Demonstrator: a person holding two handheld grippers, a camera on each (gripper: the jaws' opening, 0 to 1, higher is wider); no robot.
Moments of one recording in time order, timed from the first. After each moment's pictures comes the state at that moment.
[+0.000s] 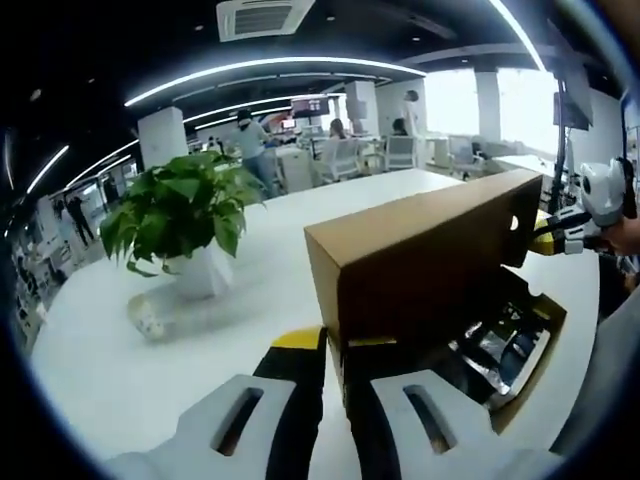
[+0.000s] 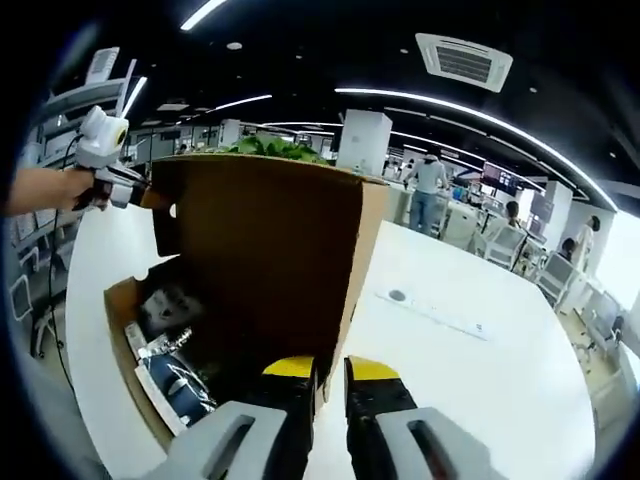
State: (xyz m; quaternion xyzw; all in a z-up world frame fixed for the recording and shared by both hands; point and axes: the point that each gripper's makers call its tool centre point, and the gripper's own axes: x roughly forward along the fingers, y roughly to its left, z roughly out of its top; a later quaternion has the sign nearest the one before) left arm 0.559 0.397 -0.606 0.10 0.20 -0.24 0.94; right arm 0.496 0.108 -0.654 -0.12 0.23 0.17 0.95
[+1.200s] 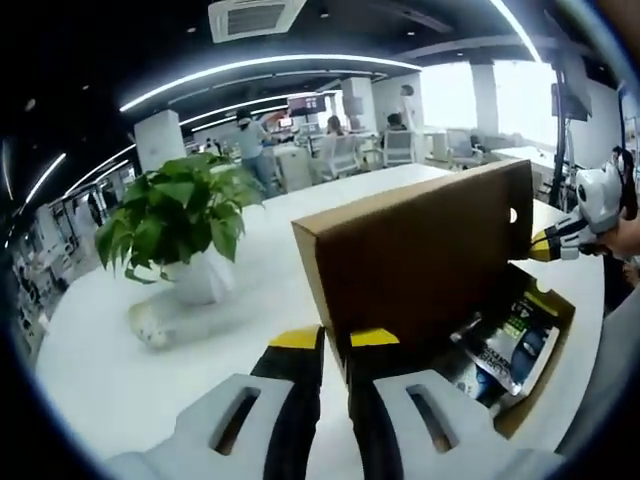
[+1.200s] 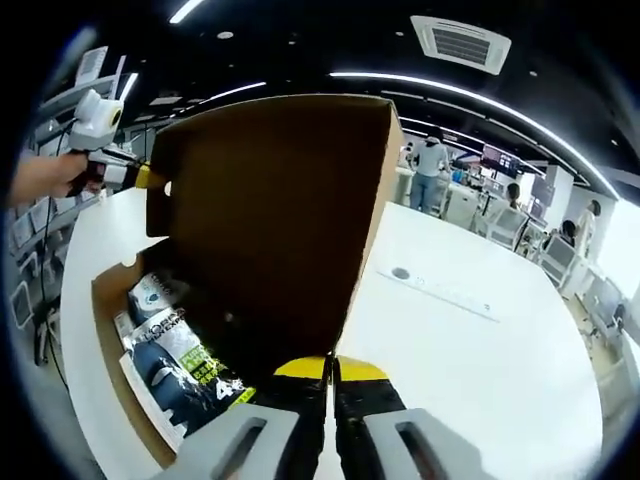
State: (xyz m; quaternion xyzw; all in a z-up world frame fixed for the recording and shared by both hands) left arm 0.573 0.397 -0.612 0.12 0.21 -0.24 0.94; right arm 0.505 0.104 -0.682 -0.11 0.26 0.17 0.94
